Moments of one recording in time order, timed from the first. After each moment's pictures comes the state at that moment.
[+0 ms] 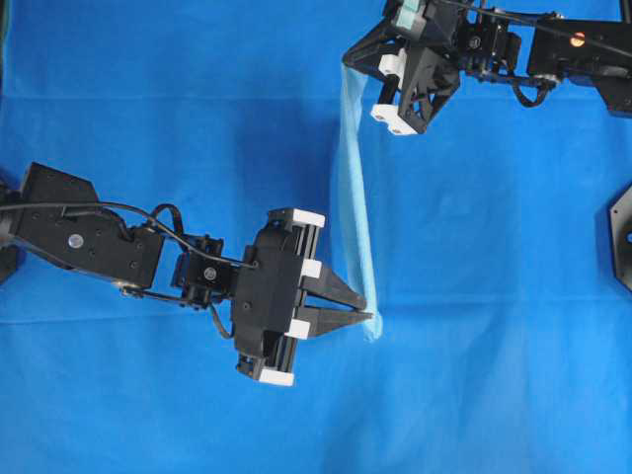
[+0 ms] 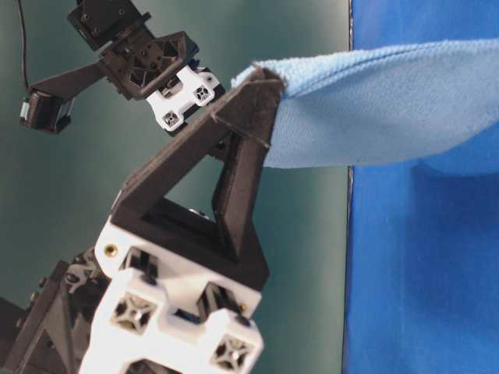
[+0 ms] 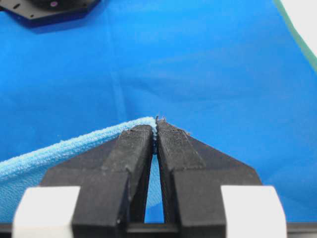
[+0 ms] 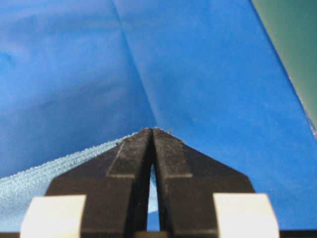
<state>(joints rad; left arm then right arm) -0.22 0.04 0.48 -0.03 -0.15 0.12 -0.38 -0.12 0.55 -0.33 0.16 0.28</state>
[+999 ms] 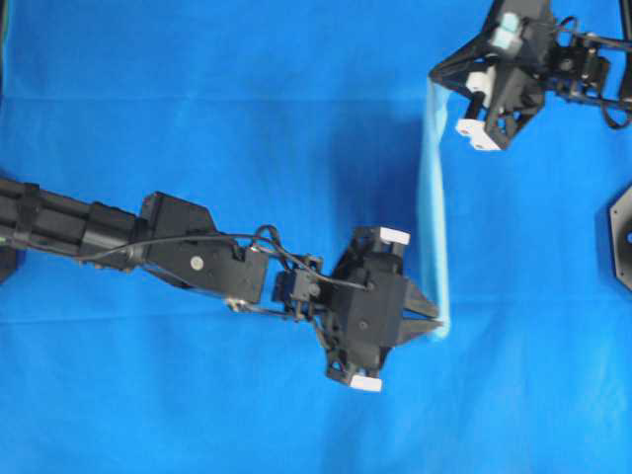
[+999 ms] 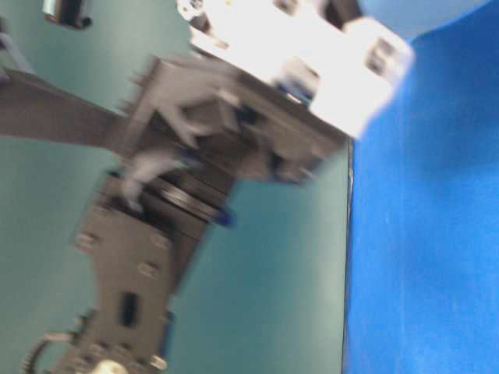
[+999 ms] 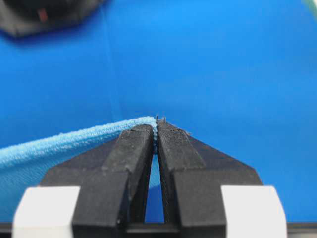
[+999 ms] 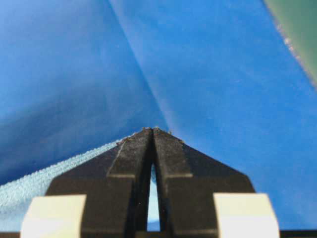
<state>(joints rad) -0.19 0.34 0.22 -0.03 -0.12 0.14 -0.44 -0.34 0.84 -0.33 0.15 0.29</state>
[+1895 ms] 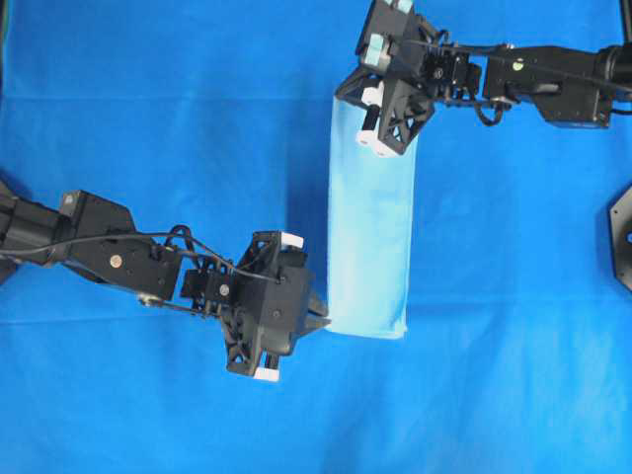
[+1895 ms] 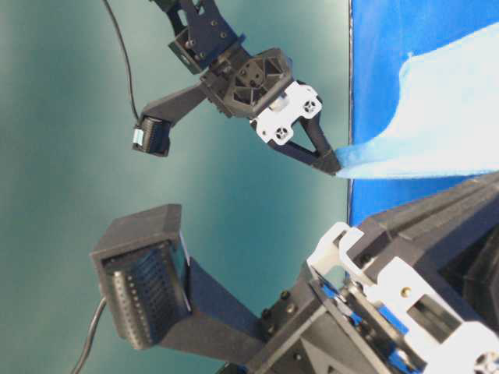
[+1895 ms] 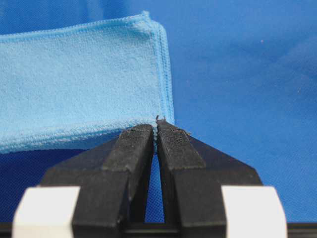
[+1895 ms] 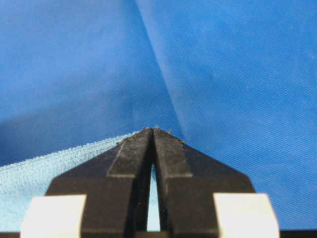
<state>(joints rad) -0.22 0.19 0.57 -0.03 -0.12 0.03 -0.40 0.09 0.60 -0.34 -0.04 0.29</state>
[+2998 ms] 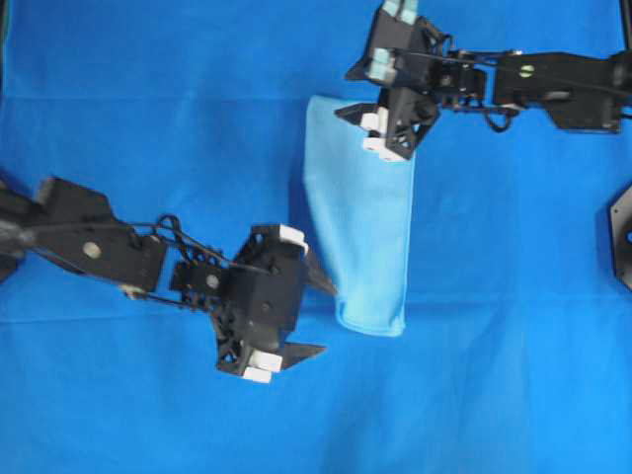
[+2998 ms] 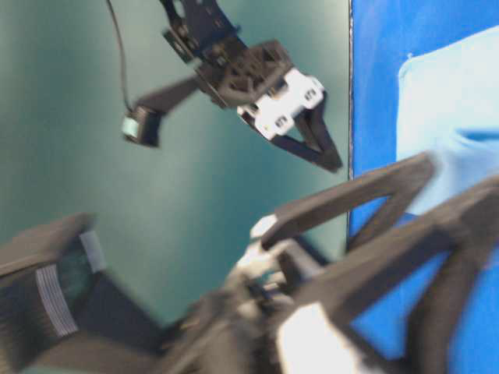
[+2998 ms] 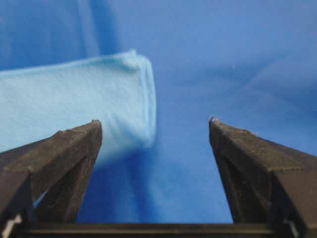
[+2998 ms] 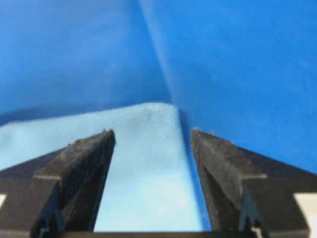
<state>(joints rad) -0.21 0.06 0.57 -0.03 -0.06 0.05 -0.36 0.00 0.66 -0.37 -0.06 0.25</state>
